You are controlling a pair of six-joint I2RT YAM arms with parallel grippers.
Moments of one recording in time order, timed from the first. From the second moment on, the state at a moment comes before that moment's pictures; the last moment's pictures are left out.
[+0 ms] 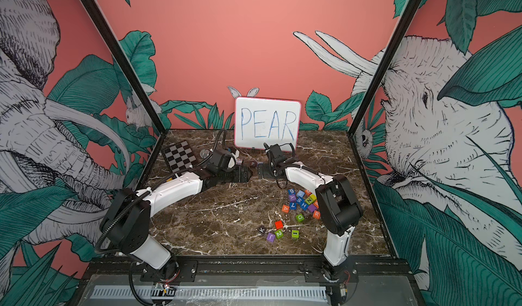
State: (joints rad) left arm -0.63 1.60 1.07 -0.23 0.14 -0.49; right arm 0.56 1.82 1.28 -0.42 0.02 0.40
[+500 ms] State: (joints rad) left arm -0.63 1.58 1.05 -0.21 0.14 -0.49; right arm 0.57 1.82 1.28 -0.43 0.03 0.39
